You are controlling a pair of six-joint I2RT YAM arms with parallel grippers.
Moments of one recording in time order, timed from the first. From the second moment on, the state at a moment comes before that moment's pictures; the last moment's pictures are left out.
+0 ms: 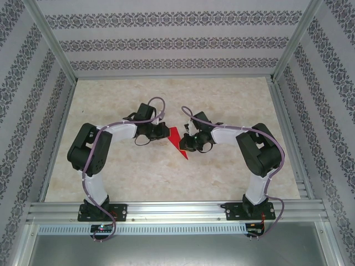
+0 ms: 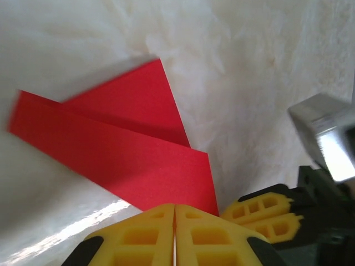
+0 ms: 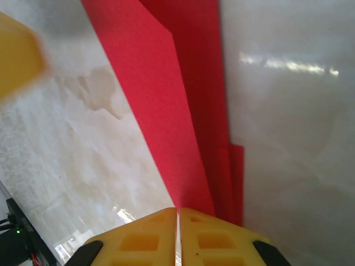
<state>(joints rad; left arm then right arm) -0.44 1.87 1.08 -0.17 0.58 -0.62 0.54 1.85 0.99 -0.26 -0.57 0.56</state>
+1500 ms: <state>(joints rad) -0.48 2.04 1.27 -0.34 0.52 -0.64 0.63 1.75 0.82 -0.19 -0.52 0.56</state>
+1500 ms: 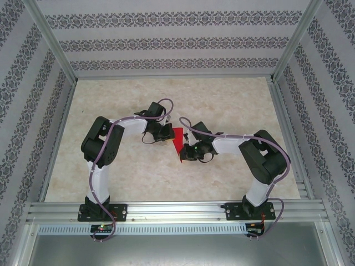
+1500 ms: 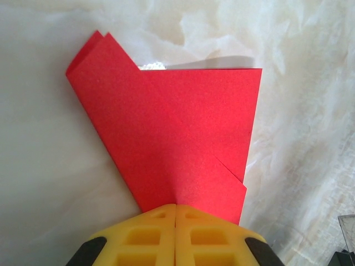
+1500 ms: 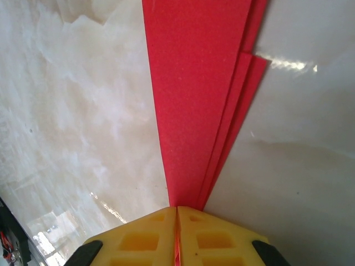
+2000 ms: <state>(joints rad) -0.48 2.05 1.27 -0.34 0.53 -0.64 0.65 1.74 0.90 -0.26 -0.48 0.59</state>
